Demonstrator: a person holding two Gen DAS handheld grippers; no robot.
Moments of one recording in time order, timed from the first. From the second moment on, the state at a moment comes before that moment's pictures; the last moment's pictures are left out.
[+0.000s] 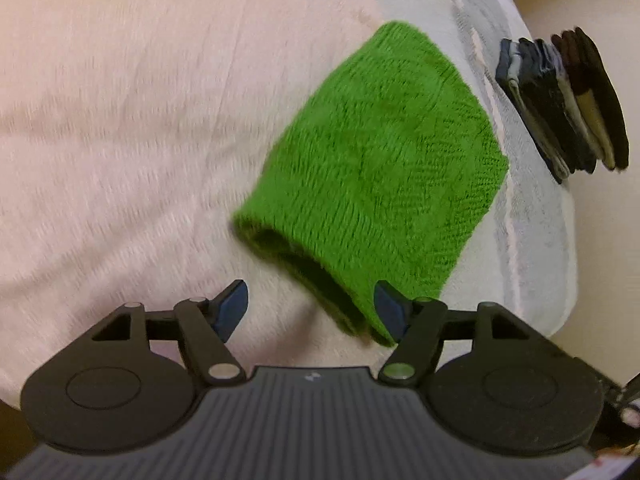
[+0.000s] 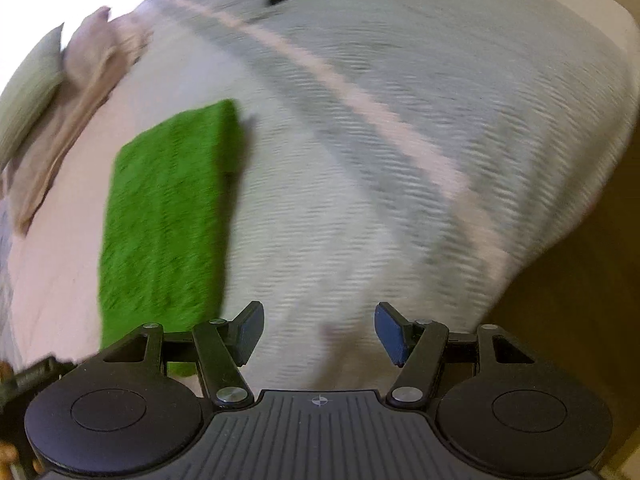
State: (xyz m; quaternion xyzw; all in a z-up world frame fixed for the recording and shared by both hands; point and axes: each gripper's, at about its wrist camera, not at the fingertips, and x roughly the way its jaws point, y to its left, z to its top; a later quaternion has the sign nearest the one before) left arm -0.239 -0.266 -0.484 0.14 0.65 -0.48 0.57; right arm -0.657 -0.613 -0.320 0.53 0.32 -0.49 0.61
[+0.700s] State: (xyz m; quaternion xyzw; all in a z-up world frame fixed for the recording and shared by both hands) left arm -0.356 -0.240 -0.438 0.03 0.61 -0.32 0.73; right arm -0.562 -0.730 -0.292 0.24 0.51 -0.05 0.83
